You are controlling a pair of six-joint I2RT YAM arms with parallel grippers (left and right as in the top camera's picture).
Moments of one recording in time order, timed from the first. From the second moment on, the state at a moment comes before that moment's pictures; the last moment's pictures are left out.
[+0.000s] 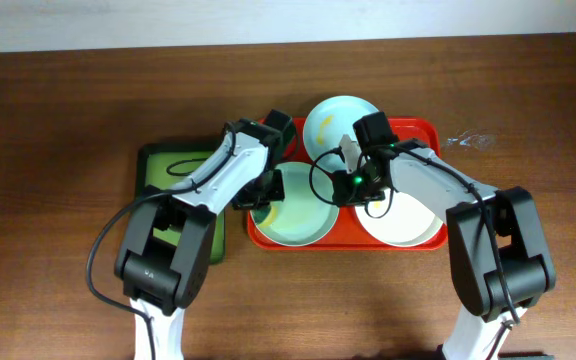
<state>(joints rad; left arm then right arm) -0.48 2.11 1.57 -1.11 -0.08 -0.57 0.28 1.94 1.20 -0.62 -0.39 0.15</state>
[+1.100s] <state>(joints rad) -0.10 1.81 1.61 -1.34 -0.04 -0.36 0.85 1.79 1.71 -1.19 1.35 -0.21</state>
